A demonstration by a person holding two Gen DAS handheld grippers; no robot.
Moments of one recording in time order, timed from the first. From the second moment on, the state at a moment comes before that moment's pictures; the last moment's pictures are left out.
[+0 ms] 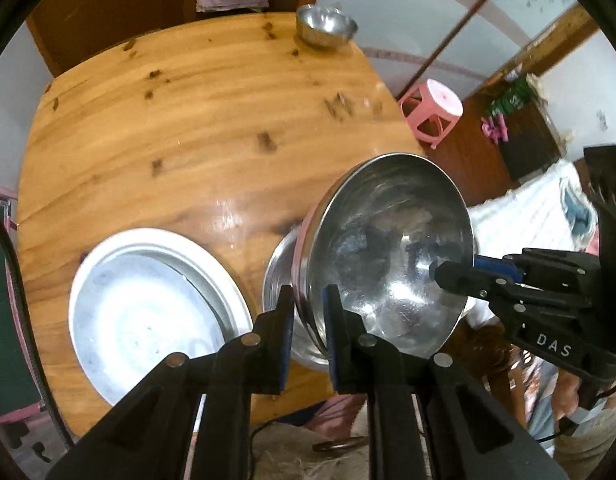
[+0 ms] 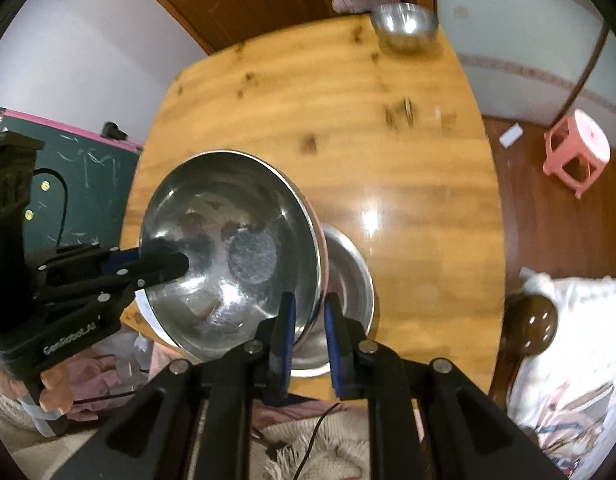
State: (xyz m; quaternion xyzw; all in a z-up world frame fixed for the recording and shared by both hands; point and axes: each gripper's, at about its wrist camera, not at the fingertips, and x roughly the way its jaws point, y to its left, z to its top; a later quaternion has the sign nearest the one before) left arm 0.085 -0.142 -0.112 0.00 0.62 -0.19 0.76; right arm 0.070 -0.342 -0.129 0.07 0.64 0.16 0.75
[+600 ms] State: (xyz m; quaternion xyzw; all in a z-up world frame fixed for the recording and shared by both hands) left arm 0.079 -0.142 -0.198 -0.01 0.66 -0.18 0.73; right arm 0.058 -0.341 -0.202 0.09 0.68 0.14 0.72
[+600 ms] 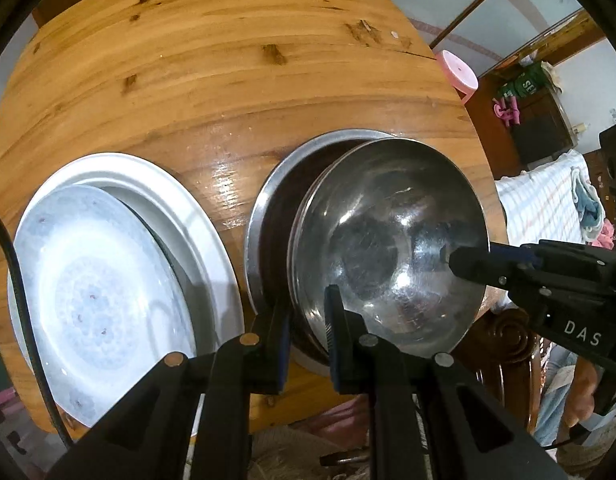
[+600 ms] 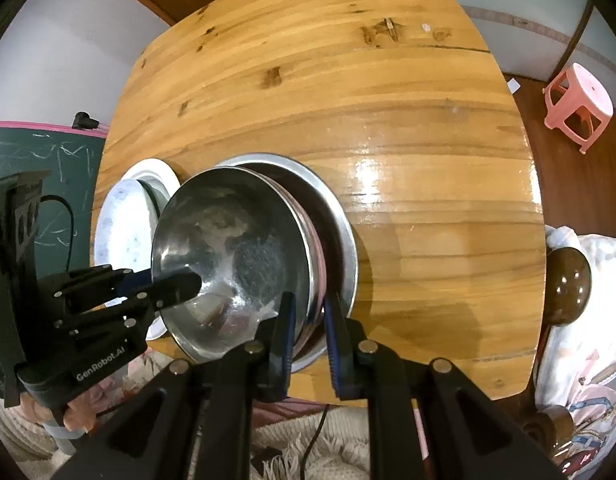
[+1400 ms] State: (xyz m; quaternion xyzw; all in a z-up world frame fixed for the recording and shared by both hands) left arm 0.079 -0.137 -0.163 0.01 0.62 -0.18 0.76; right arm 0.055 -0.343 -0.186 0.08 0.66 0.14 0.73
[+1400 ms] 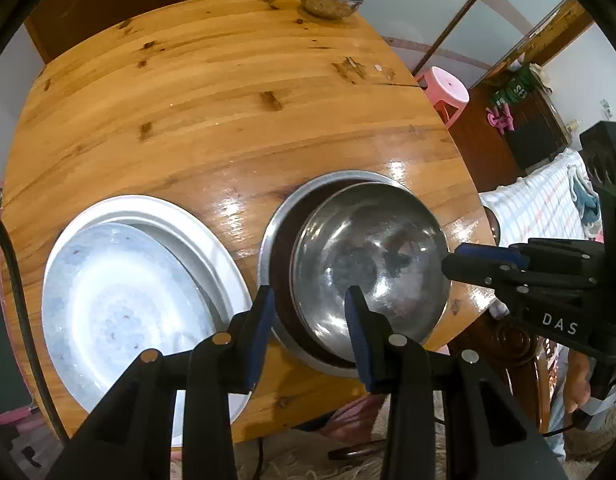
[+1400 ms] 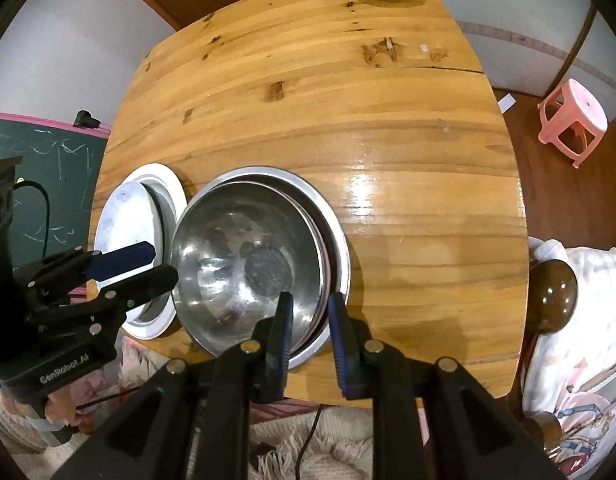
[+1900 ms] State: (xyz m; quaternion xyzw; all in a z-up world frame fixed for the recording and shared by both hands) left arm 0.086 -0.134 -0.143 0.01 0.61 -0.18 0.77; right arm 0.058 -0.341 -0.181 0.07 0.66 0.15 0.74
